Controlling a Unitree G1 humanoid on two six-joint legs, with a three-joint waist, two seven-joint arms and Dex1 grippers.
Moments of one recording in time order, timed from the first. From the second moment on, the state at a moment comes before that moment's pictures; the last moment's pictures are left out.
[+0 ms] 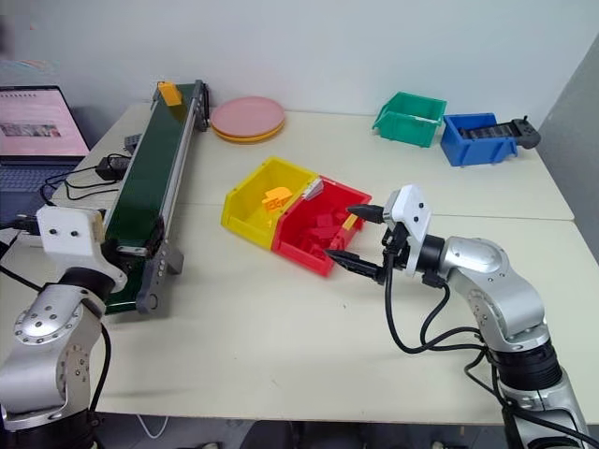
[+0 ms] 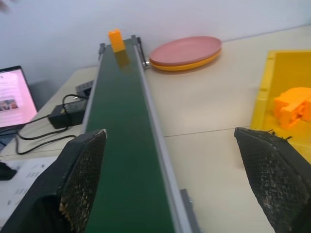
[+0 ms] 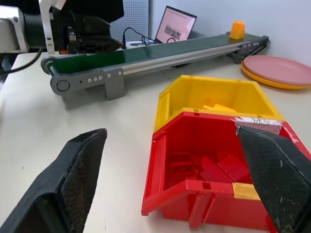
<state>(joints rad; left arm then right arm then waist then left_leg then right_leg) -0.10 0.49 0.45 -0.42 -0.25 0.54 -0.22 -0.45 -0.55 0.08 -0.37 0.49 0.55 0.82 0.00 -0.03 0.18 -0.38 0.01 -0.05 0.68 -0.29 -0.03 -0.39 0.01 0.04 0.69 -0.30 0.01</state>
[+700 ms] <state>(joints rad) -0.07 0.52 0.48 -0.51 -0.24 0.70 -0.16 -0.55 -0.61 0.10 -0.31 0.49 0.54 0.99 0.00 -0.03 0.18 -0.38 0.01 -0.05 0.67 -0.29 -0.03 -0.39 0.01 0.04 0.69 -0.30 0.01</state>
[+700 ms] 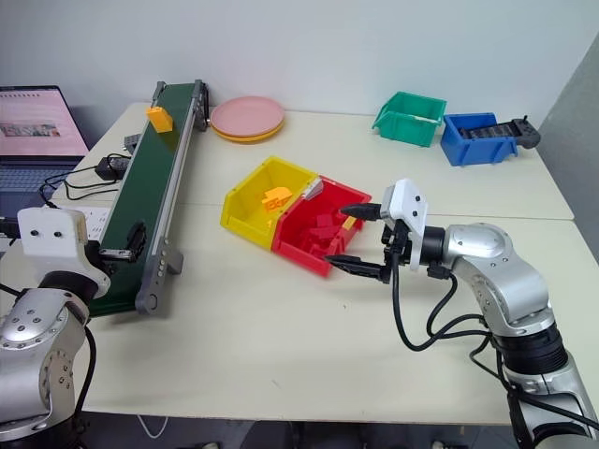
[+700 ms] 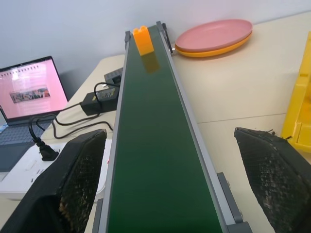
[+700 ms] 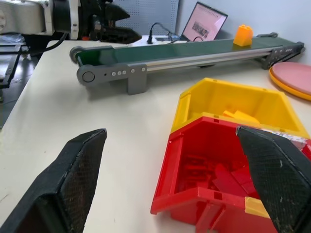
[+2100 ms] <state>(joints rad) -0.36 0.53 0.48 -0.24 -0.26 0.97 -0.10 -0.60 -0.66 0.10 -0.34 0.57 0.64 1.06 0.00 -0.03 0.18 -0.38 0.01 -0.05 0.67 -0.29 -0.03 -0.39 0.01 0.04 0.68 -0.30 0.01</state>
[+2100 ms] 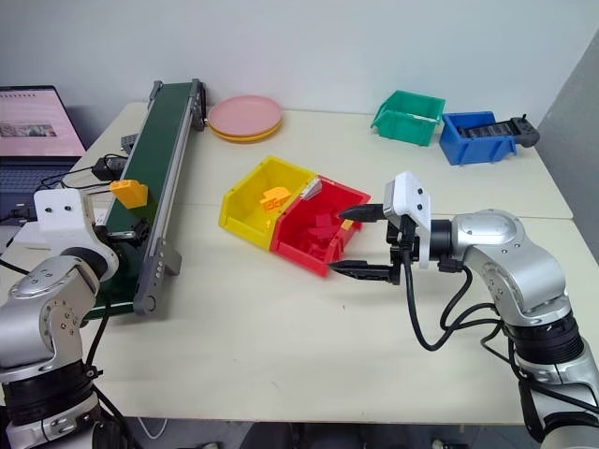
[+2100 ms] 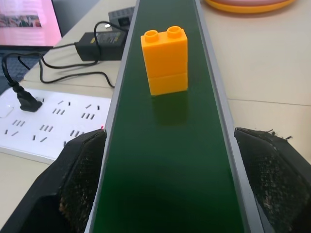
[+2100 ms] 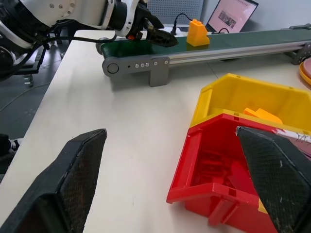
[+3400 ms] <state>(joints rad) -0.32 0.51 0.39 -0.47 -0.22 1.08 -0.05 -0.70 -0.66 0.09 -0.28 0.59 0.58 1.15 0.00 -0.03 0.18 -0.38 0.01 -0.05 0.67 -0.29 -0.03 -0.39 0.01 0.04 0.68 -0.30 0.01</state>
